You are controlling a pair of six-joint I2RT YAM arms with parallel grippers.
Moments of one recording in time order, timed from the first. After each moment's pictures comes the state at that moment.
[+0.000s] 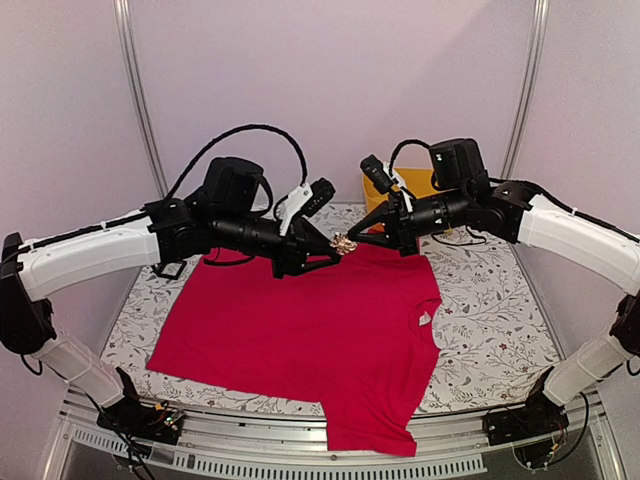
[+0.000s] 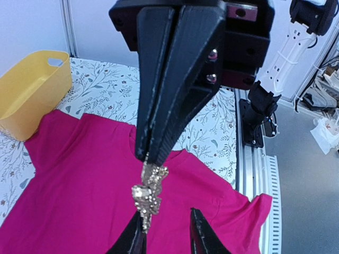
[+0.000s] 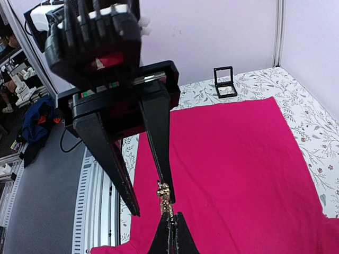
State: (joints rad) left arm -0.90 1.48 1.28 -0.27 0.47 0.08; right arm 0.75 1.47 1.34 -0.35 -0.72 -0.14
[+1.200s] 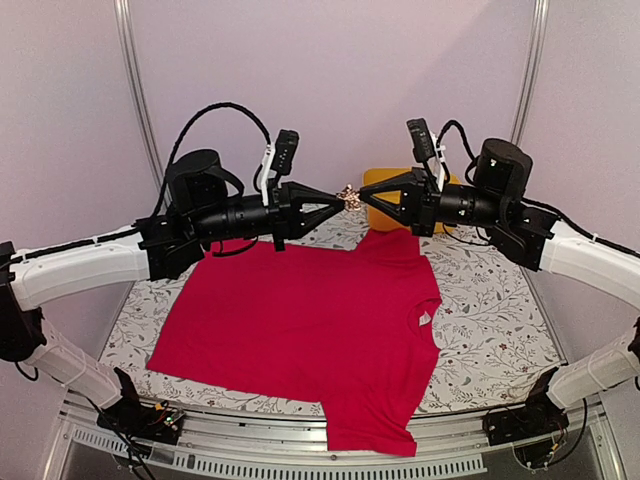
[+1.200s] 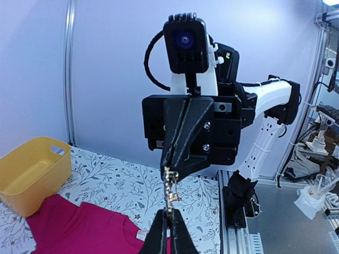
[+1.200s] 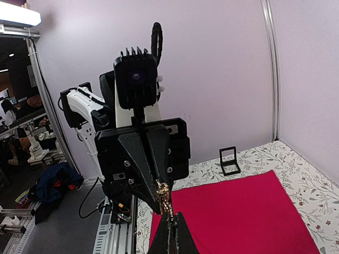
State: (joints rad) left arm -0.90 1.40 1.13 0.32 0.48 -0.17; right arm 0.75 1.30 1.12 0.26 -0.72 0.24
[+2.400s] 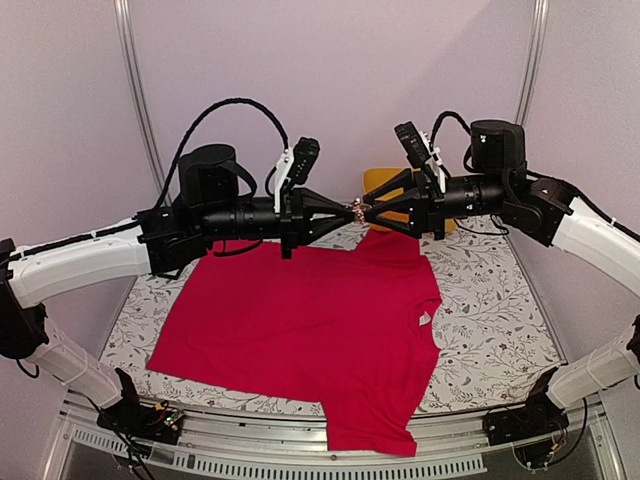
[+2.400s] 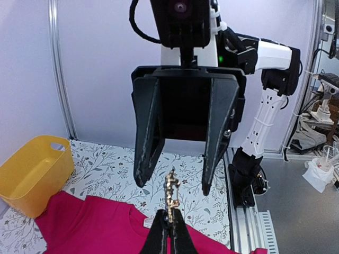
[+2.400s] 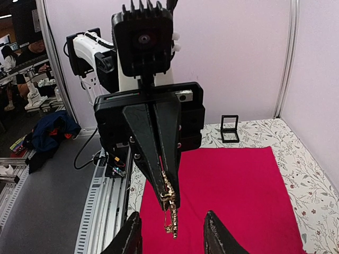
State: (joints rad) left arm -0.95 1.42 1.22 0.14 0.47 -0.01; right arm 0.75 1.31 1.33 -0.24 -0.78 -0.11
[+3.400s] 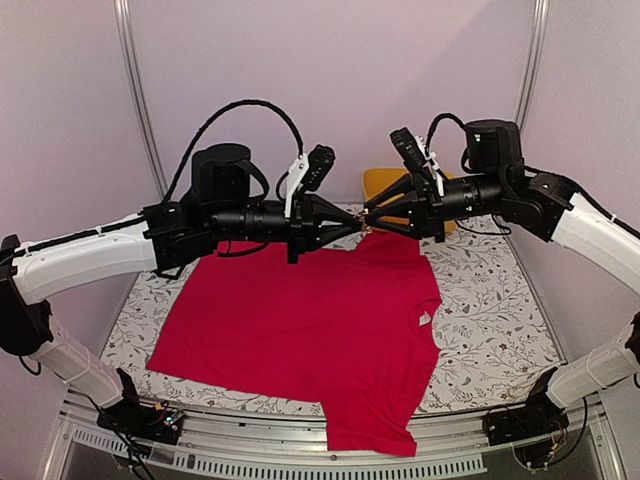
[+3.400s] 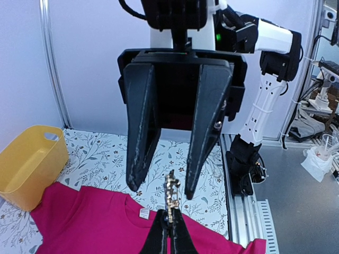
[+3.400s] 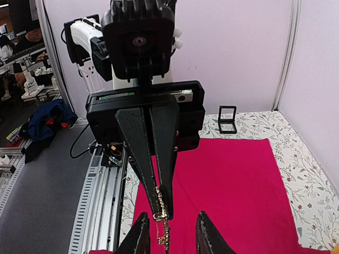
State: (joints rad) left arm -0.97 1.46 1.28 0.04 0.48 0.03; right arm 0.75 1.33 1.37 -0.35 -0.76 -0.19
